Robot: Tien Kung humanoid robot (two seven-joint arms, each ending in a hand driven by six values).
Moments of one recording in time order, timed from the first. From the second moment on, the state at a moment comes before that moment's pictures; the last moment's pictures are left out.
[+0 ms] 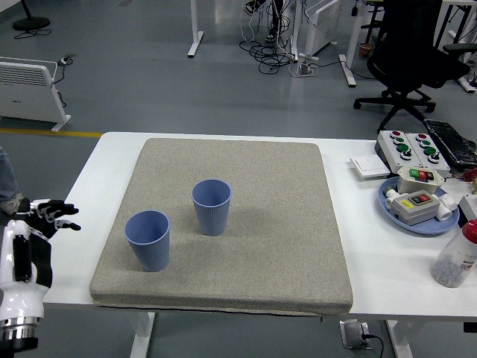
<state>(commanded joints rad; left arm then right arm) 0.11 0.30 -1.19 -1.57 0.85 0.37 -0.65 0.15 -0.19 0.21 0.21 -0.32 -0.15 -0.24</state>
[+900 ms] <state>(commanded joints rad) 0.03 0.31 -0.96 -1.35 1.07 0.28 -0.62 0.14 -0.19 0.21 0.21 -0.33 -0.15 -0.25</state>
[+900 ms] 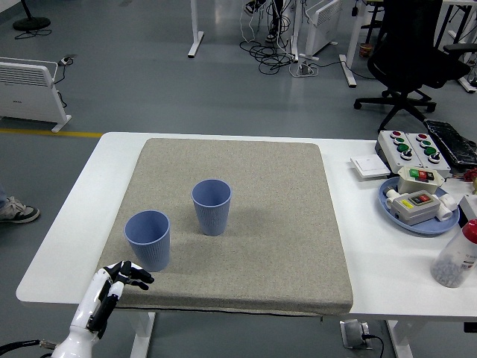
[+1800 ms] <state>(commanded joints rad) -0.08 0.28 -0.93 -1.25 1.07 0.22 -0.51 0.15 -0.19 0.20 0.21 -0.32 -0.15 -0.24</state>
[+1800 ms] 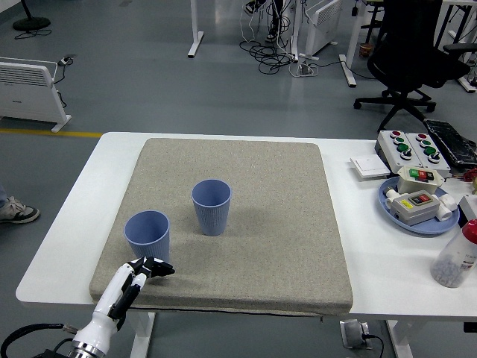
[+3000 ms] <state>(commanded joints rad) -0.26 0.20 -0.96 -1.03 1.06 0.19 -0.51 0.15 -0.18 0.21 0.21 -0.33 -0.15 -0.24</state>
